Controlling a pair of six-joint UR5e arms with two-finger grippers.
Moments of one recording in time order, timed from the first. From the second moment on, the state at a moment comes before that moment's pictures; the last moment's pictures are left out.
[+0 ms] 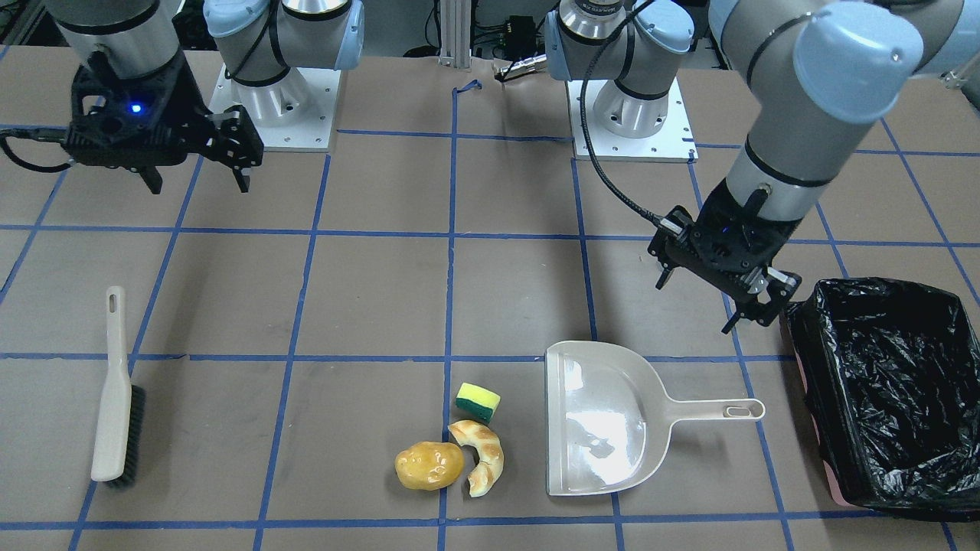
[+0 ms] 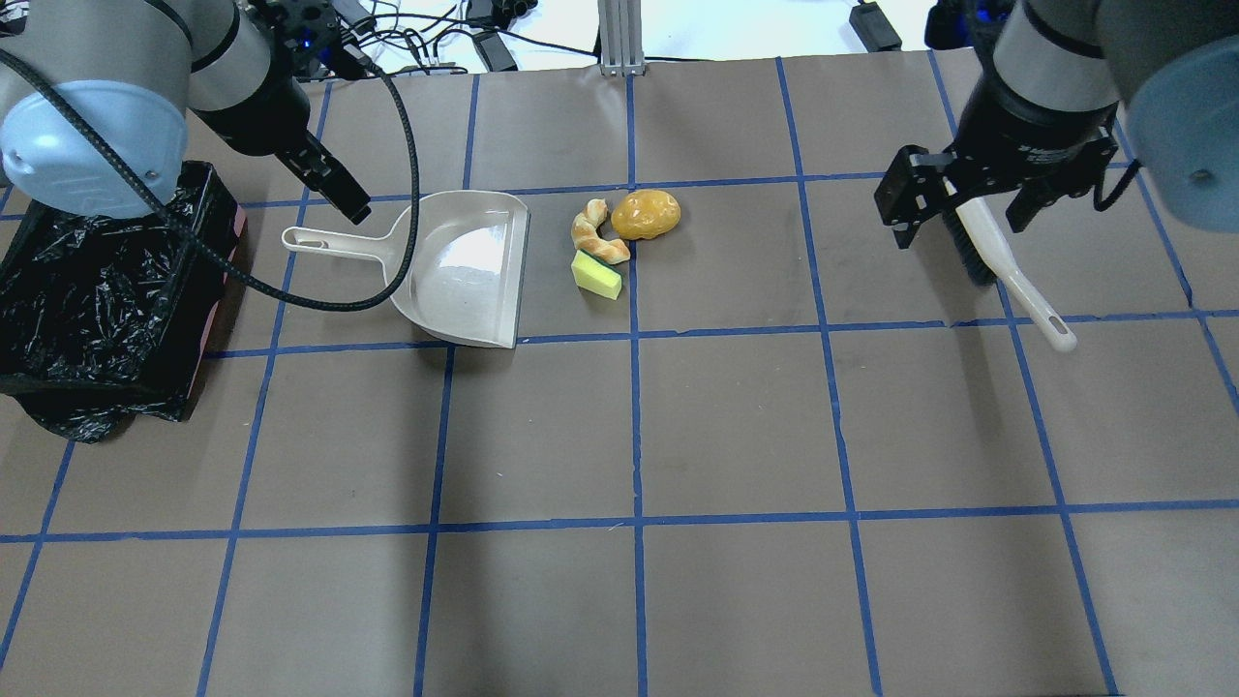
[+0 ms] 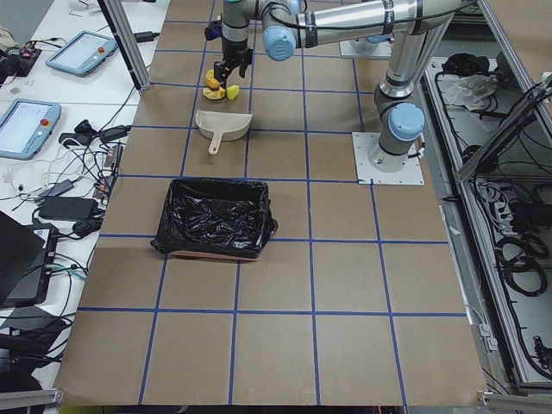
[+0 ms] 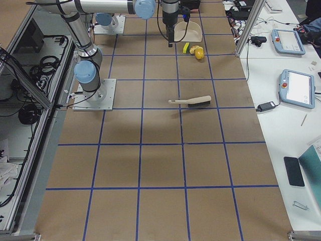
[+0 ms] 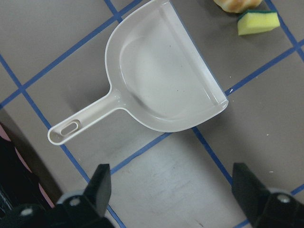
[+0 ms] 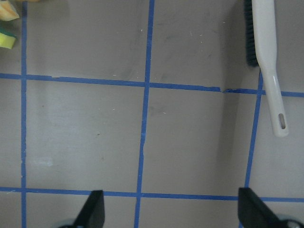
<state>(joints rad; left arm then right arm) -1.48 -1.74 -1.60 -1.23 1.54 0.95 1.48 -1.63 1.64 -1.61 -1.61 -0.19</state>
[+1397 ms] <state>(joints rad) -1.39 -2.07 -1.50 -1.13 1.55 1.79 1.15 -1.36 1.79 -1.89 -1.61 -0.66</state>
